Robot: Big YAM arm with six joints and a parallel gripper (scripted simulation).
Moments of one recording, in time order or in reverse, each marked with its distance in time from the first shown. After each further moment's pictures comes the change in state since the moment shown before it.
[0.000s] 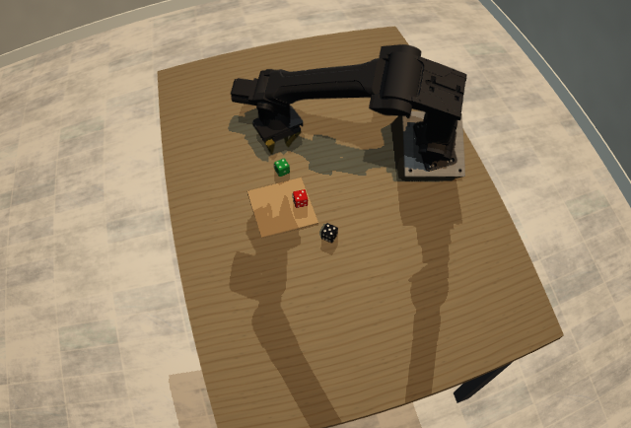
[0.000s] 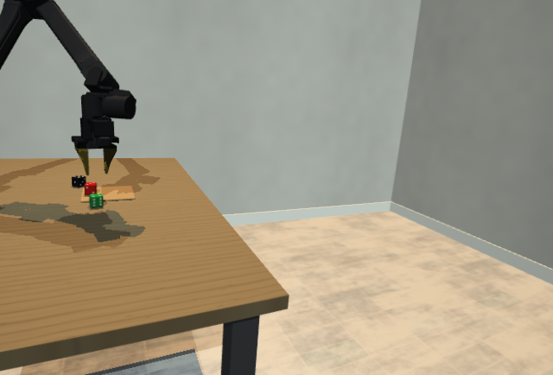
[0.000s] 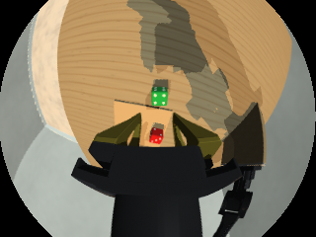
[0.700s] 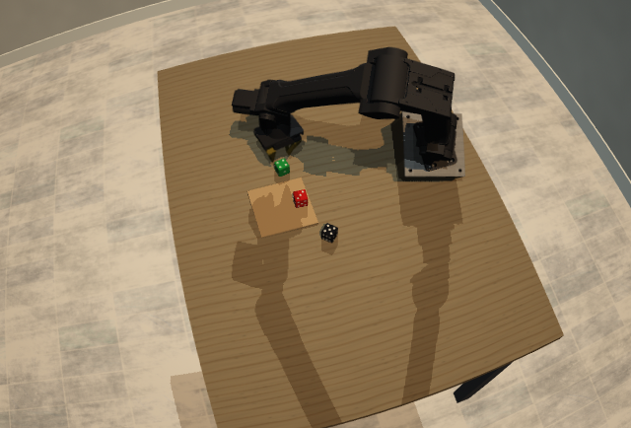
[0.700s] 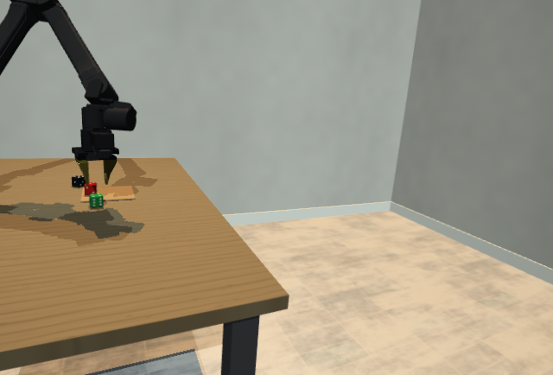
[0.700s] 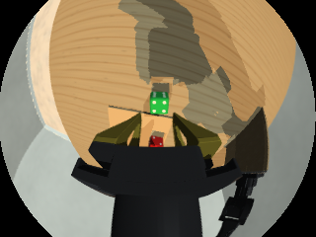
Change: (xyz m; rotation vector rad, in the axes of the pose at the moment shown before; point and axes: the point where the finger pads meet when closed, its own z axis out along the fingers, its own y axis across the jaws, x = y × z) arm 0.001 -0.001 0.030 0.004 0.002 -0.003
